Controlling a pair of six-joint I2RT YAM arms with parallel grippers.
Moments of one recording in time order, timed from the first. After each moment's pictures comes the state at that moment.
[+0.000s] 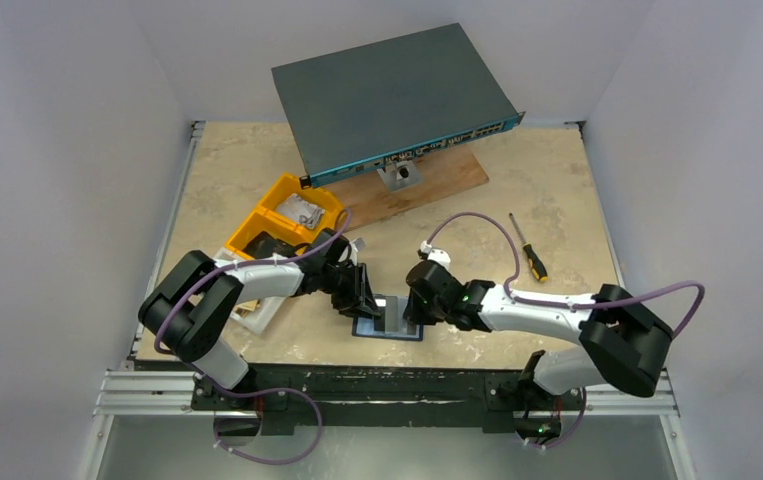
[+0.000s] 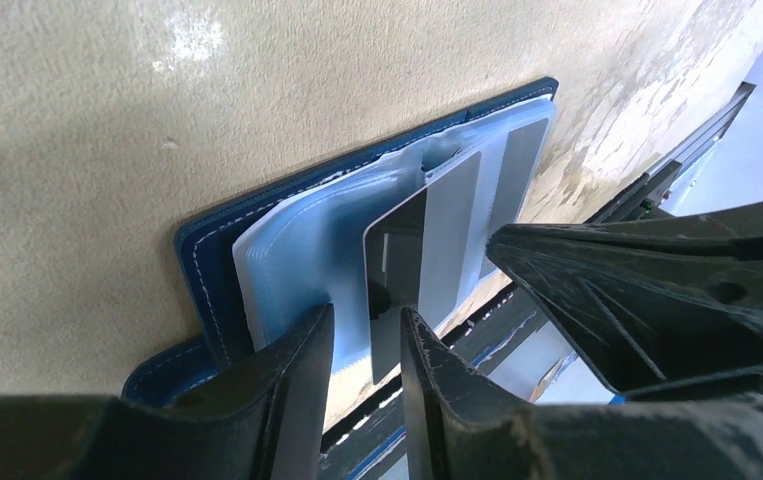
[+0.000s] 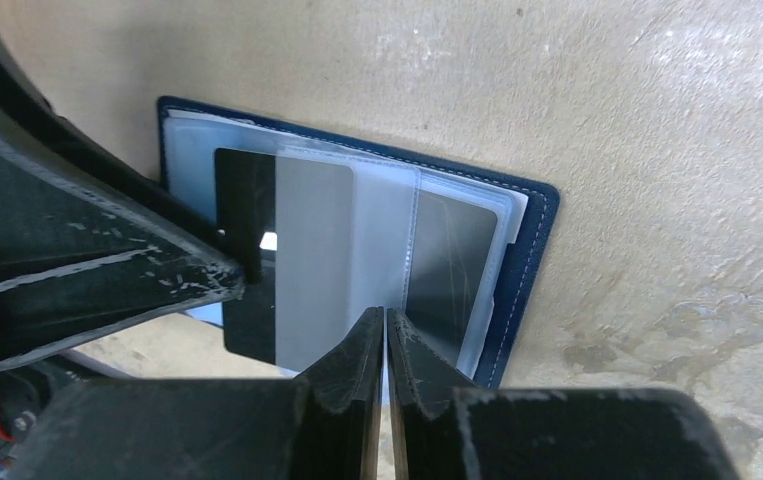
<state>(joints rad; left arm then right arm) -0.64 1.60 0.68 -0.12 0.51 -0.81 0.97 1.35 0.63 -0.21 0.16 0.95</state>
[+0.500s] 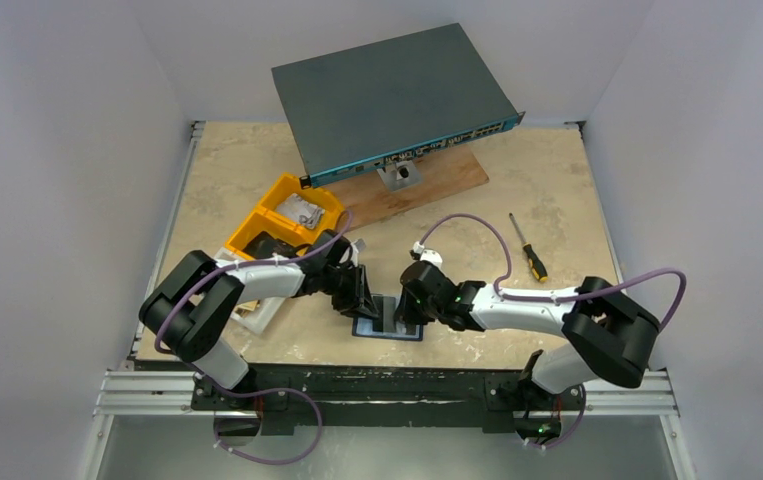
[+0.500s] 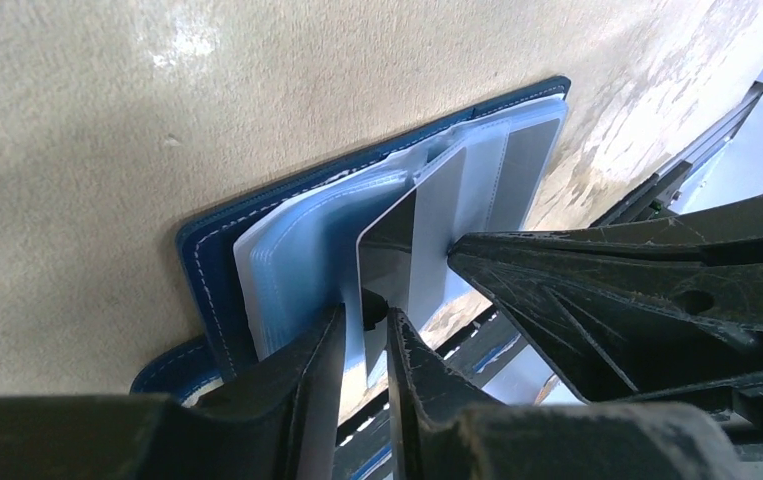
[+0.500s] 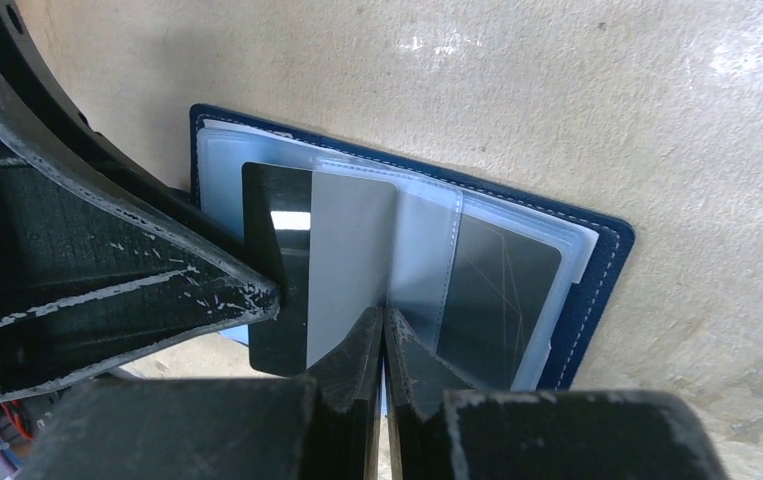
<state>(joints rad) -0.65 1.60 0.68 -0.12 0.51 -0.81 0.99 1.44 0.63 -0.10 0.13 0.95</state>
